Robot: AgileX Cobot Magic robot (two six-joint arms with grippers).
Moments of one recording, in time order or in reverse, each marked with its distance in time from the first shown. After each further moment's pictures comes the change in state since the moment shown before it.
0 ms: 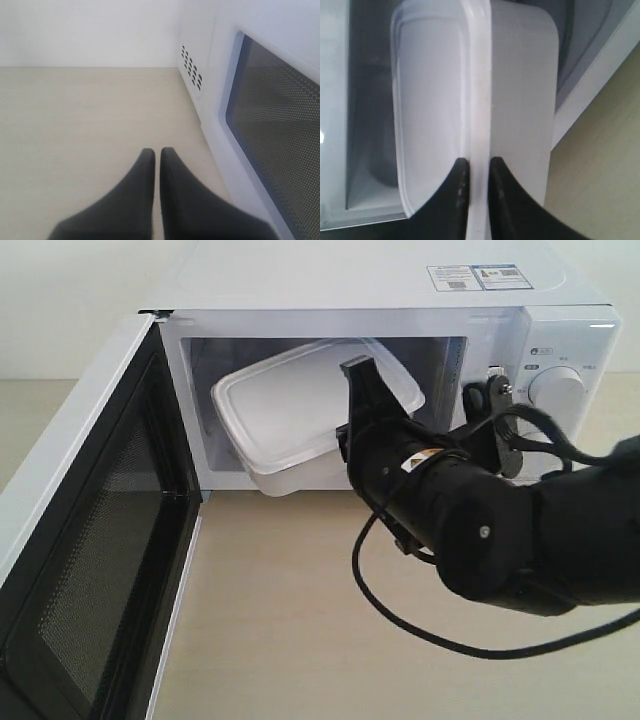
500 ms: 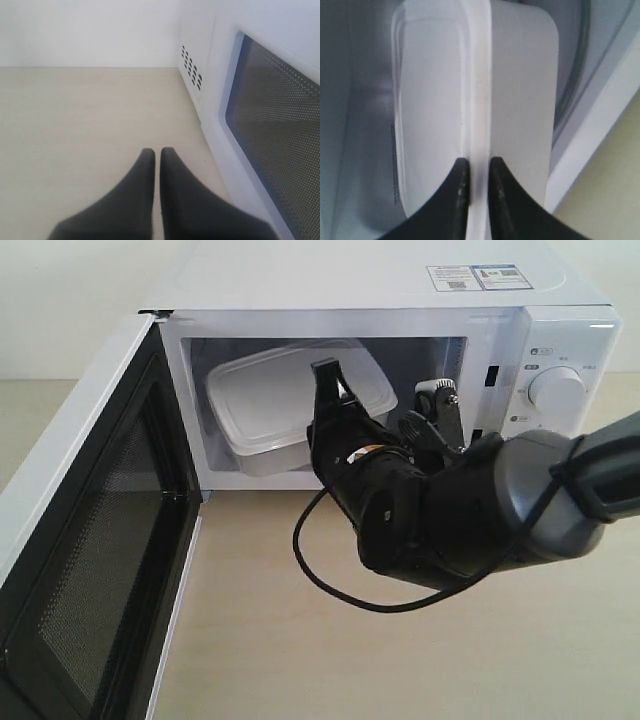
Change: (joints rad) left arm 0.000 0.000 0.000 0.000 0.000 0.000; right arm -0.006 0.206 -0.170 0.038 -0.089 0.068
